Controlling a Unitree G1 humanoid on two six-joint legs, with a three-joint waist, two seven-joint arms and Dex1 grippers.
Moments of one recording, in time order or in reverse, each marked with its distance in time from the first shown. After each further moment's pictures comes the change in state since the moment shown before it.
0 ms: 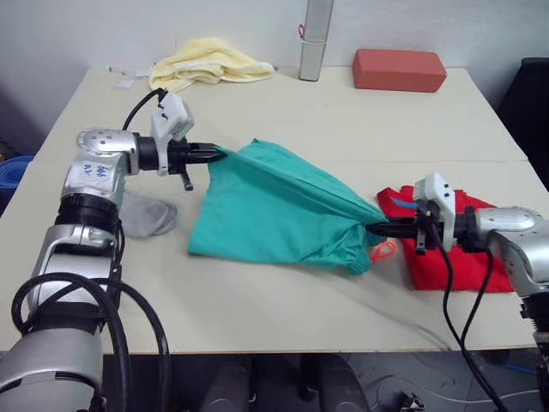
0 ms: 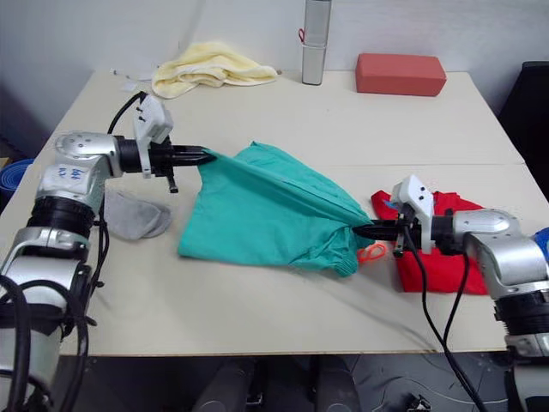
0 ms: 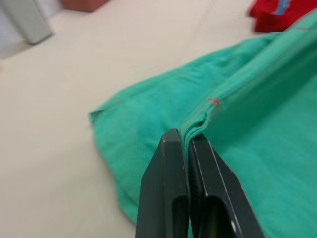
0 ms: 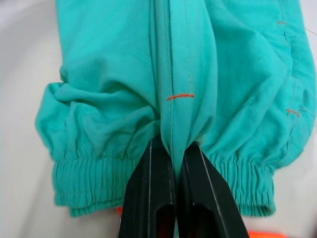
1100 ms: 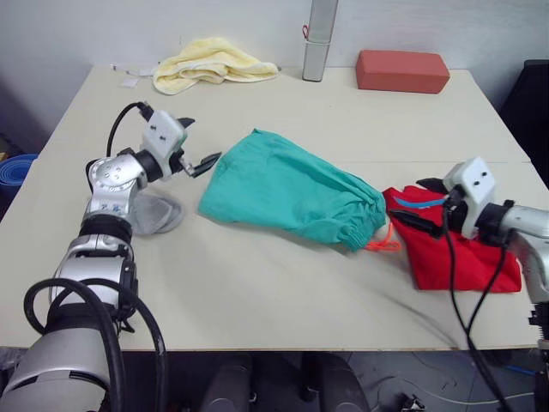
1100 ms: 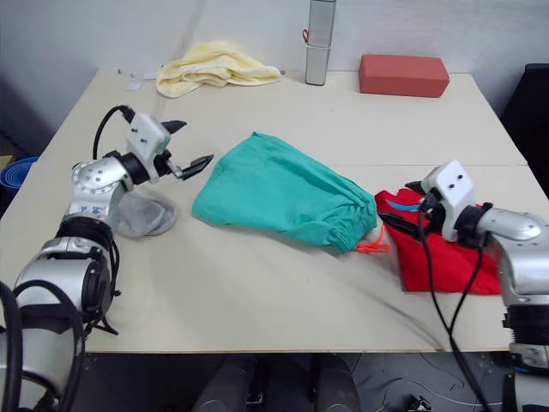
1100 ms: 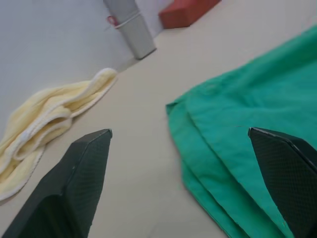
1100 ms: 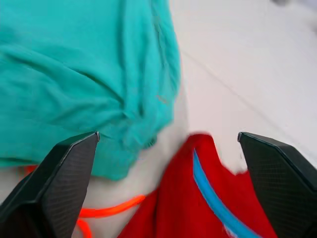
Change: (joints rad) left arm 0.184 -0.044 0.191 0.096 0.087 -0.528 0.120; right arm 0.116 -0.015 -0.242 -0.037 -0.138 -0.201 -0.103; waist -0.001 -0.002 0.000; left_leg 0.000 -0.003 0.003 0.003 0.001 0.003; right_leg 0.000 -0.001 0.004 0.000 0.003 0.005
